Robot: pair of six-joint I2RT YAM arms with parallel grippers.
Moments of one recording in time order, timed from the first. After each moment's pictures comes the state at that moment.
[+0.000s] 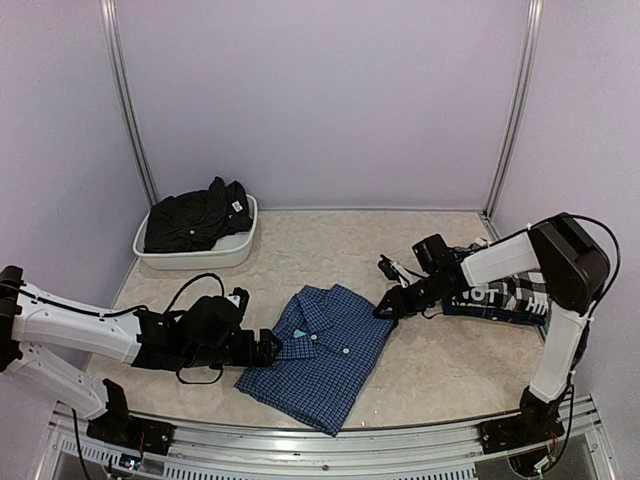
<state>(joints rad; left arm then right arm) -1.06 1.29 0.54 -0.05 -0.26 -0.84 0.49 1.90 1.00 -0.09 -0.59 0.16</state>
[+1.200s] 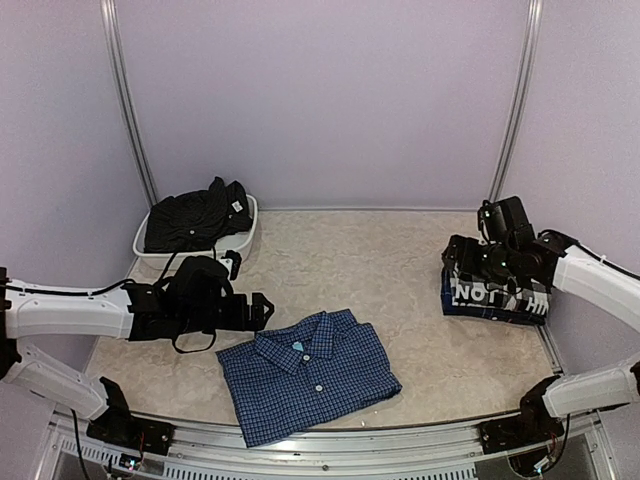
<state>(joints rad) -0.88 1.27 0.66 -0.10 -0.24 -0.61 0.46 1.16 0.90 -0.49 0.23 0.58</state>
